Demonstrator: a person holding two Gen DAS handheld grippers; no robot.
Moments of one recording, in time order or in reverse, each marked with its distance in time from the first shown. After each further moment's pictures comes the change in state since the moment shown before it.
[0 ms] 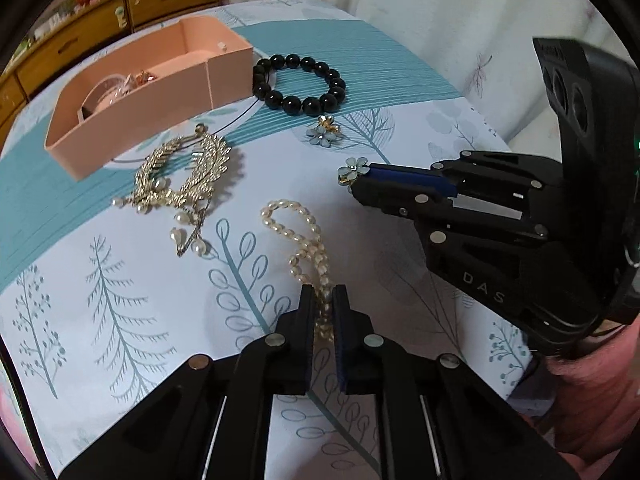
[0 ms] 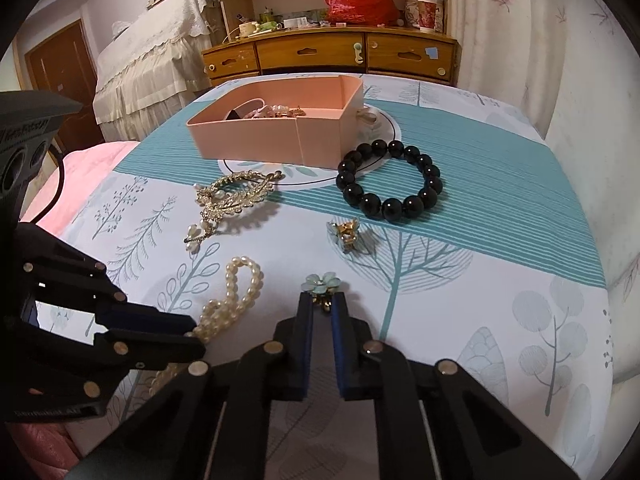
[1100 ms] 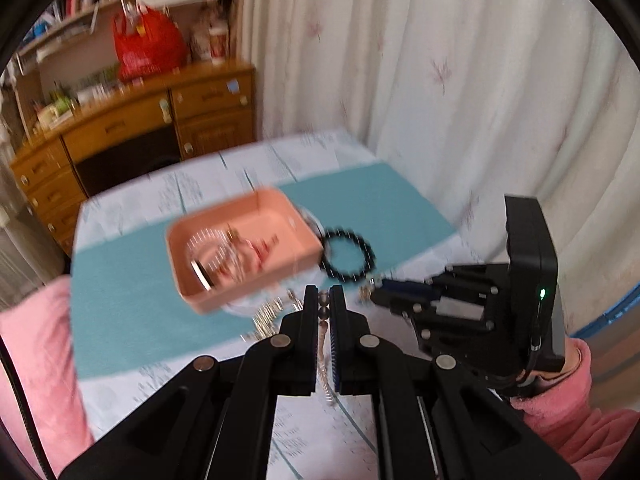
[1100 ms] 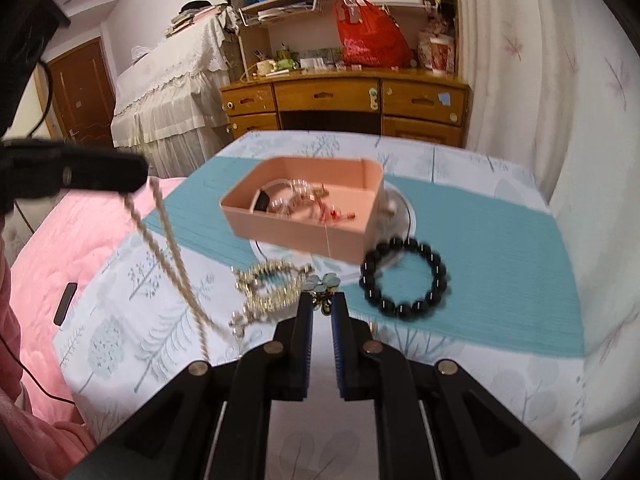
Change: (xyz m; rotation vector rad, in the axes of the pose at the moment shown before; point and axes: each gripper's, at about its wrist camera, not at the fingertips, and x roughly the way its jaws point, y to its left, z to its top) left arm -0.157 0.023 0.066 0.023 -0.343 0.088; right arm -0.043 0.018 0.059 -0.032 -0.131 0.041
